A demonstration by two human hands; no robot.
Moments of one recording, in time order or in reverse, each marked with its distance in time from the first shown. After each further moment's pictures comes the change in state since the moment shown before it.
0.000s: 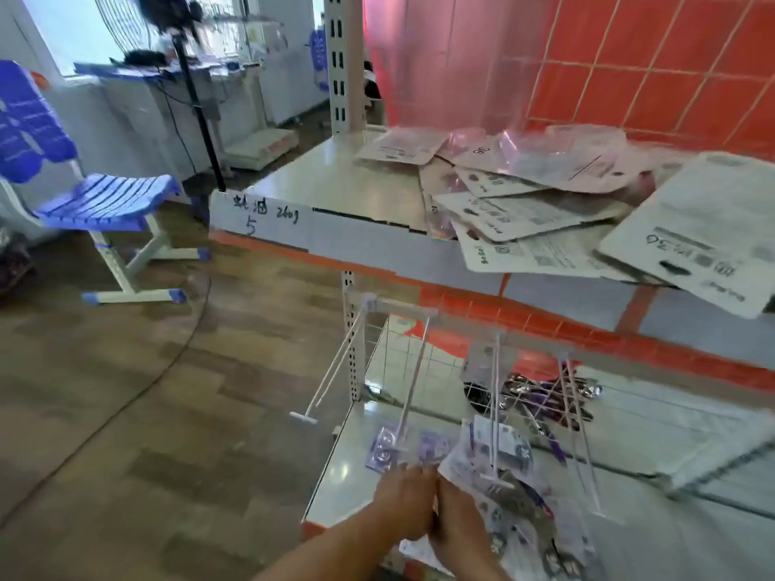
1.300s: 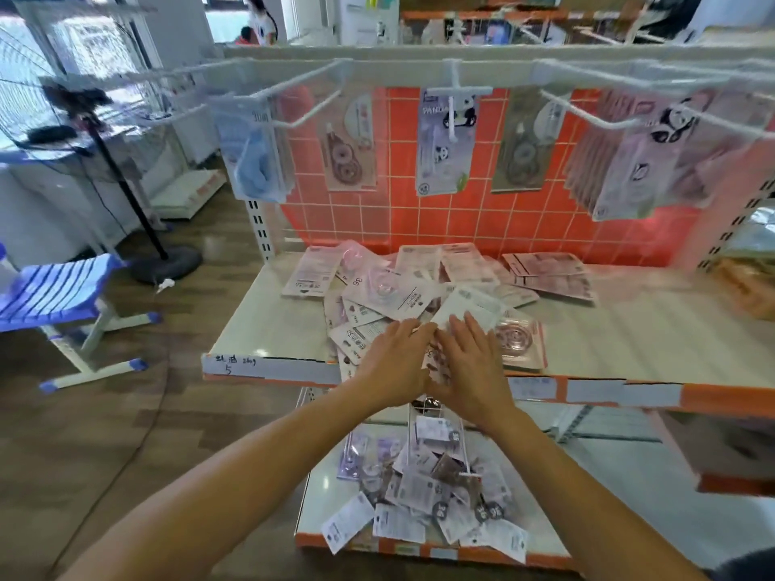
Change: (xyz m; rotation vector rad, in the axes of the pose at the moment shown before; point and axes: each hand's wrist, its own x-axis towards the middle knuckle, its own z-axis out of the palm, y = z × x) left_hand -0.144 0.141 -0.325 0.045 0.469 0.348; right_hand -0.126 -0.101 -0.375 -0.348 0.500 -0.264
